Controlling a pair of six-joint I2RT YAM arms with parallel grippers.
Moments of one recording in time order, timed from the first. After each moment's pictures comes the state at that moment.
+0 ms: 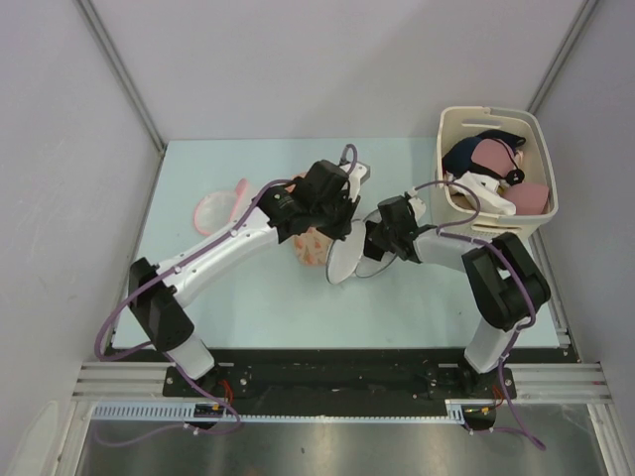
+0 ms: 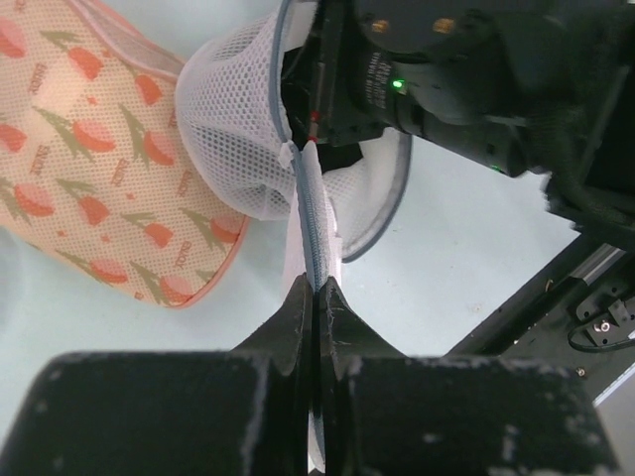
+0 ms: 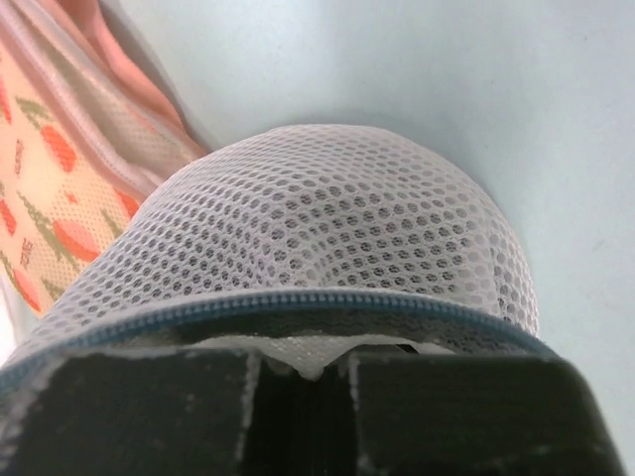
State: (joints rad) left arm -0.85 1.65 1.61 -0.73 0.00 -0.24; right arm 0.50 1.75 0.94 0.02 0.19 1.01
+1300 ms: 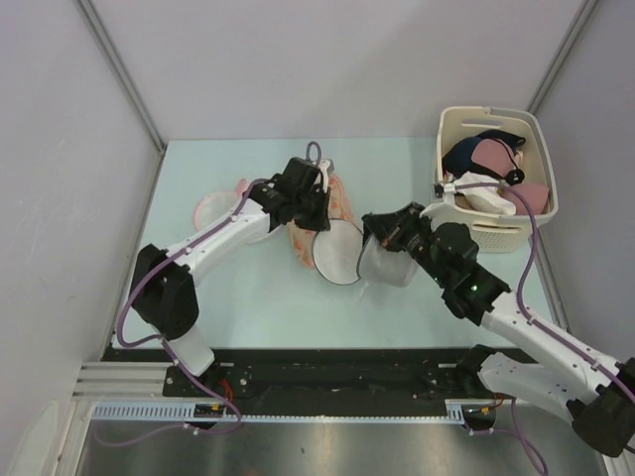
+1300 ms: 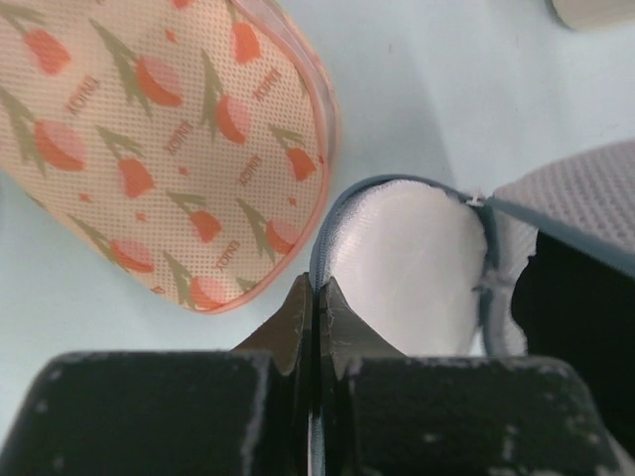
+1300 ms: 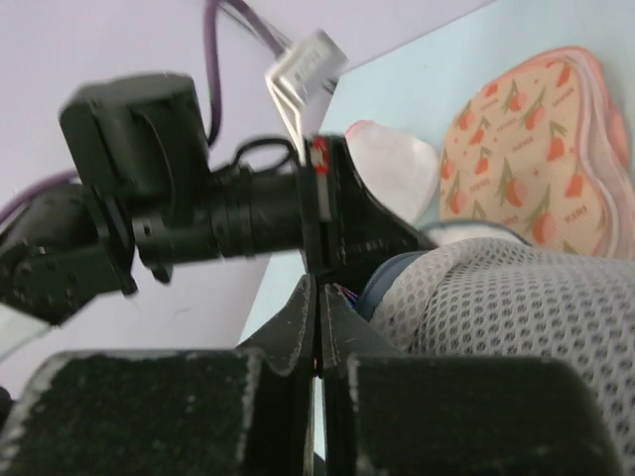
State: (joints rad) left arm -0.64 1.69 1.45 -0.60 0.10 -0.37; right arm 0.74 0.89 0.73 0.14 0.13 0.86
